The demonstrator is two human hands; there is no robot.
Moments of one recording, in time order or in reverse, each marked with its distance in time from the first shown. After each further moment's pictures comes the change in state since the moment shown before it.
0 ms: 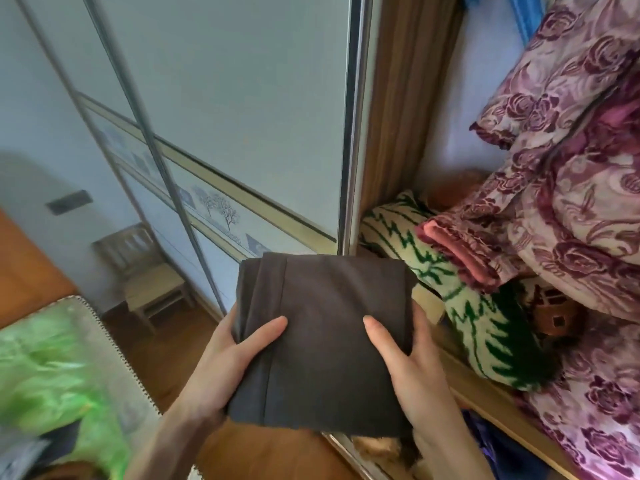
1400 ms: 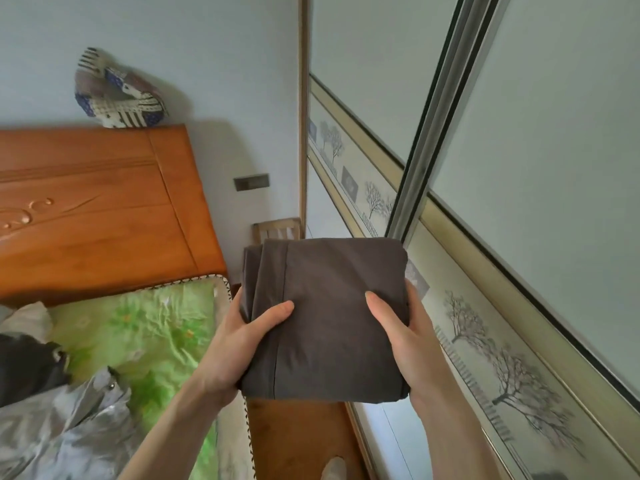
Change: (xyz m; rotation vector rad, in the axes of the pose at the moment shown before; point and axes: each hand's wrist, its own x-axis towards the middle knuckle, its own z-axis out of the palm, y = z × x) left_hand 0.236 0.097 -0.451 -0.172 0.560 0.102; right_hand 0.296 -0.026 0.542 -0.002 -0.621 0.031
